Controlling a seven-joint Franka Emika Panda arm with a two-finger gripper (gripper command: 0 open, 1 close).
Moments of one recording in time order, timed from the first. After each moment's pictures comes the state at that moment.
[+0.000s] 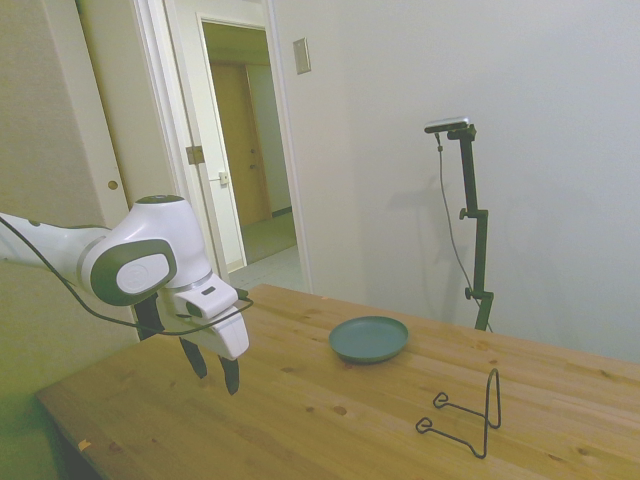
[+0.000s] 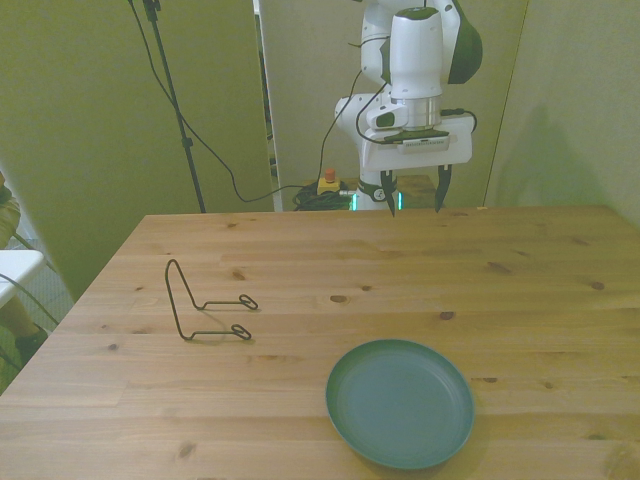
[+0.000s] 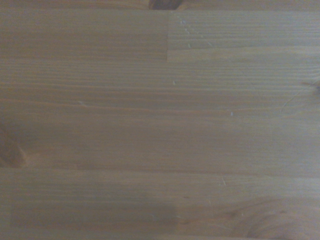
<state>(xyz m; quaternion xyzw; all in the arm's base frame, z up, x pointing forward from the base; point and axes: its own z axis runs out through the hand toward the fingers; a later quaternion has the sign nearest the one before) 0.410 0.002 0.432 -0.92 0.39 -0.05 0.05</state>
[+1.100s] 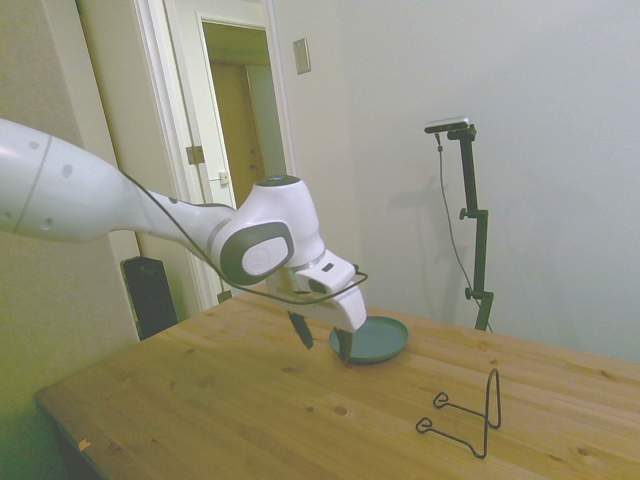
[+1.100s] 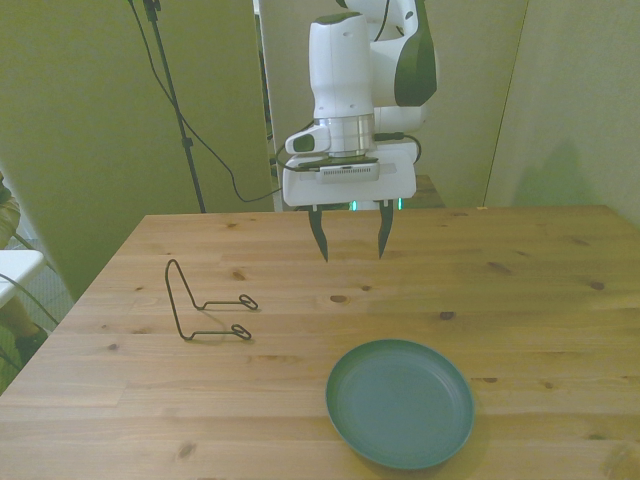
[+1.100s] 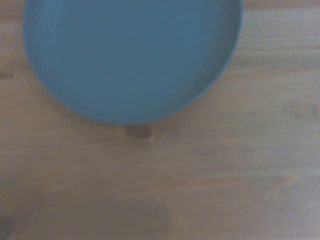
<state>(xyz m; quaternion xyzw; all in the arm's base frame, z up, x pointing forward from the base) 0.569 -0.144 0.451 -0.90 0.41 -0.11 0.06</state>
